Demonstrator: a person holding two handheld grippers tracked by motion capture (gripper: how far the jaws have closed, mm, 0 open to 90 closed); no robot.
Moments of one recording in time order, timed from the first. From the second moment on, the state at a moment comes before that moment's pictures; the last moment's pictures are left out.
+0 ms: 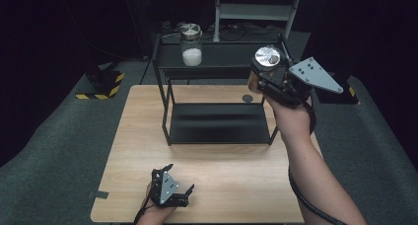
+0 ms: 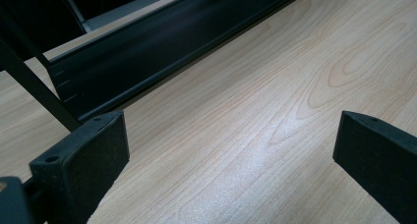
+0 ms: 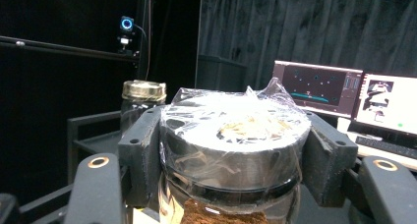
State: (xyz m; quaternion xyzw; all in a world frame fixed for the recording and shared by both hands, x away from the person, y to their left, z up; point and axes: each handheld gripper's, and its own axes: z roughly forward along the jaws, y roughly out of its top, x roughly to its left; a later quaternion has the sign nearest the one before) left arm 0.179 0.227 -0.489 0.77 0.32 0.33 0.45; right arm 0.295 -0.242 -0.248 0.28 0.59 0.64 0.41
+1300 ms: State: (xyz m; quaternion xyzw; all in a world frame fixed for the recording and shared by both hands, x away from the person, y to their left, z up) left arm 0.178 0.231 -0.490 0.76 0.32 0.33 0.46; right arm 0.375 -0.212 -0.228 0.32 0.58 0.63 0.42
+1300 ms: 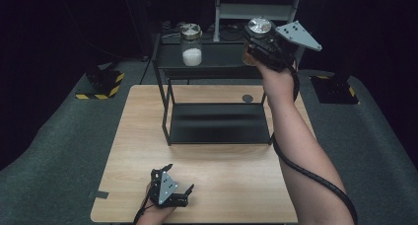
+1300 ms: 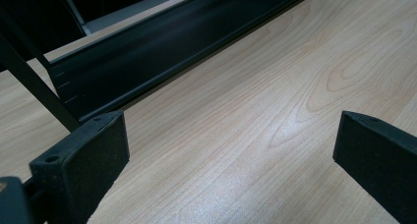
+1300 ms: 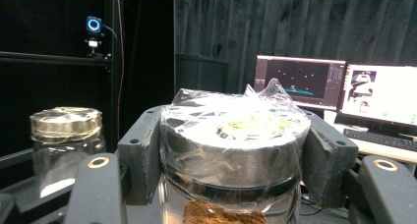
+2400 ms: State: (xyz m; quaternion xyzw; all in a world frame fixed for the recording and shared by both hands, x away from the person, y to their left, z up) left arm 0.178 0.234 -0.492 0.76 0.31 0.32 0.47; right arm 0.412 -0.199 -0.238 0.34 0.58 0.61 0.42
